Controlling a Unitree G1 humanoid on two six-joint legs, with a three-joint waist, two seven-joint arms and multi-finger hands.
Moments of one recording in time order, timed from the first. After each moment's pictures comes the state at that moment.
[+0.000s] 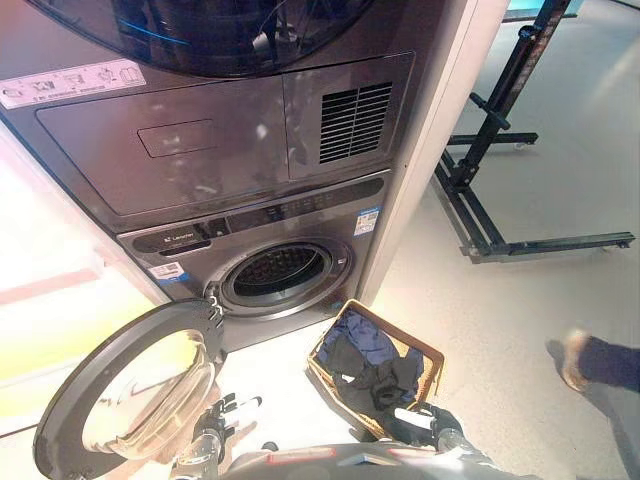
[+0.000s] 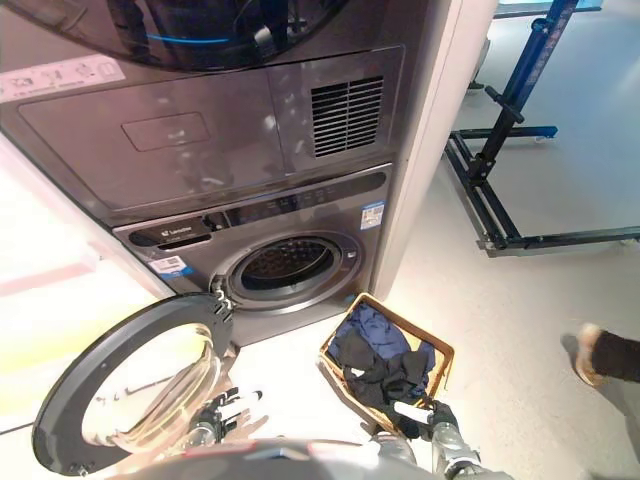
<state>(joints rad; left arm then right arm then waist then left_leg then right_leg) 0.03 0.15 -0.07 1.21 -0.23 -0.13 0.08 -0.04 -0.17 0.09 1.32 0.21 -0.08 -0.14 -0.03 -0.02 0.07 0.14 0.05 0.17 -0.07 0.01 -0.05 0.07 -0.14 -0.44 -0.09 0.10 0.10</state>
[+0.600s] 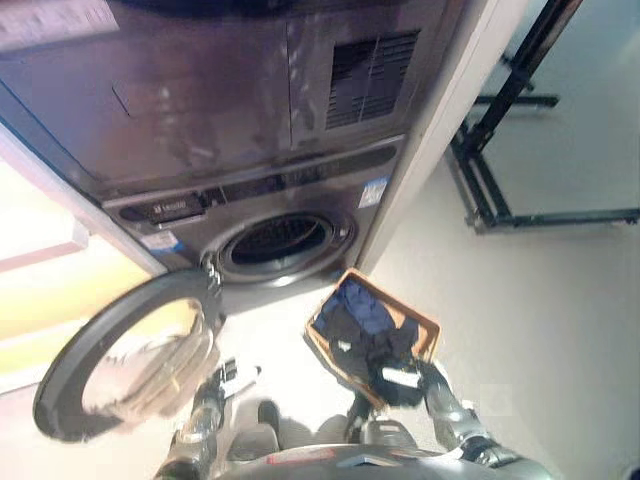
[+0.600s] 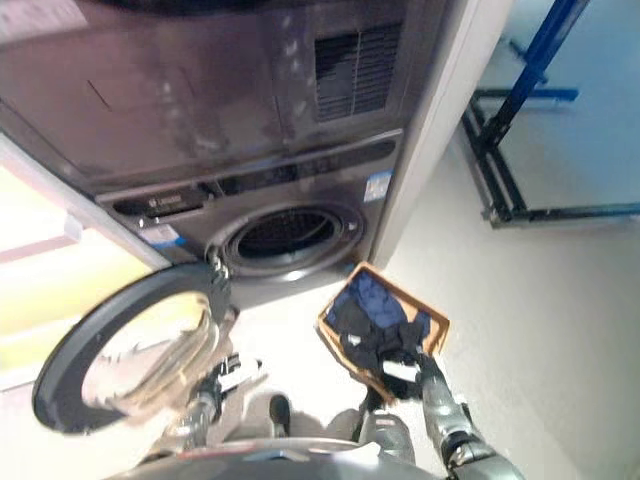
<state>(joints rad) -0.02 0.19 -0.10 1.01 -0.25 -0.17 0.09 -0.18 -0.23 0.22 1.10 0.10 -0.08 -0.16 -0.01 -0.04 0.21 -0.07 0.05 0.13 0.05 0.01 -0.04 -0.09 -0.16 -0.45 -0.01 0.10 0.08</state>
